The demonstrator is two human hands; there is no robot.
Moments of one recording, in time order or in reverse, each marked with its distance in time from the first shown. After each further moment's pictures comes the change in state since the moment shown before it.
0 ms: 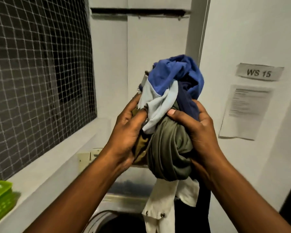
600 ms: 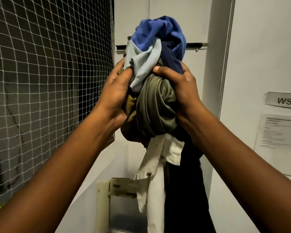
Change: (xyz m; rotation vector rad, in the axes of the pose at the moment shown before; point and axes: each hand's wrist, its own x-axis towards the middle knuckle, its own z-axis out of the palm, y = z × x) left_hand 0.112 0.139 -0.057 0.073 0.017 0.299; right_hand 0.131 -0.047 0.152 0.088 -0.216 -0.170
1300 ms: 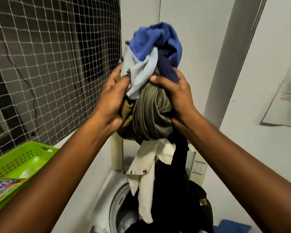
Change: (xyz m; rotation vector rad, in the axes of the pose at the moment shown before) left_hand -0.119 -0.076 -0.093 0.088 0.243 -0.261; right_hand -0.103 0.131 -0.019 0.050 0.064 0.302
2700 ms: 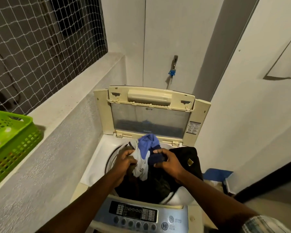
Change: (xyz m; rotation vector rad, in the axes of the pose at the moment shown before) left_hand -0.184 -0.323 -0.131 0.418 0.157 -0.862; right_hand -0.184 0.283 -0.225 -0.694 -0.076 0.601
